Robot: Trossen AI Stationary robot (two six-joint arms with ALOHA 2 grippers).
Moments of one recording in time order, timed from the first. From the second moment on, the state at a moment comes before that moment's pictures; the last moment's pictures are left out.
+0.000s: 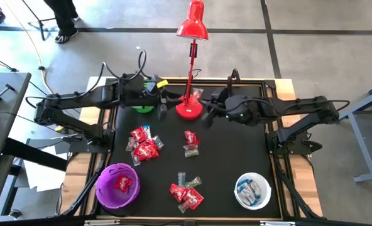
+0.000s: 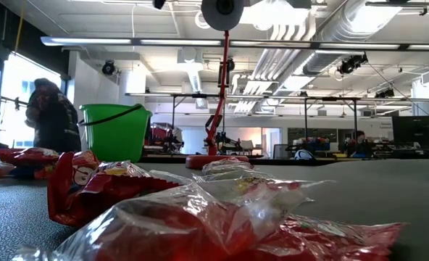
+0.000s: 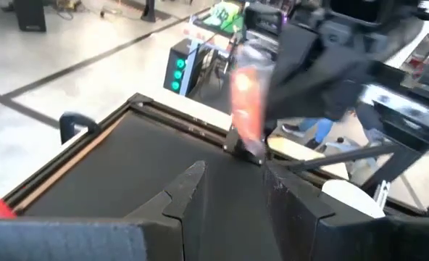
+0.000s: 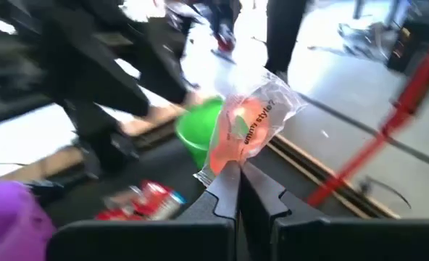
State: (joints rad) left arm 0.13 1.26 1.29 -0.28 -0.06 -0.30; right arm 0.13 1.41 1.49 -0.46 0.63 0.36
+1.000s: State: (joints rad) left arm 0.12 1.32 1.29 -0.07 -0.06 -0.29; right arm 0.14 1.48 1.49 -0.30 0.67 0.19
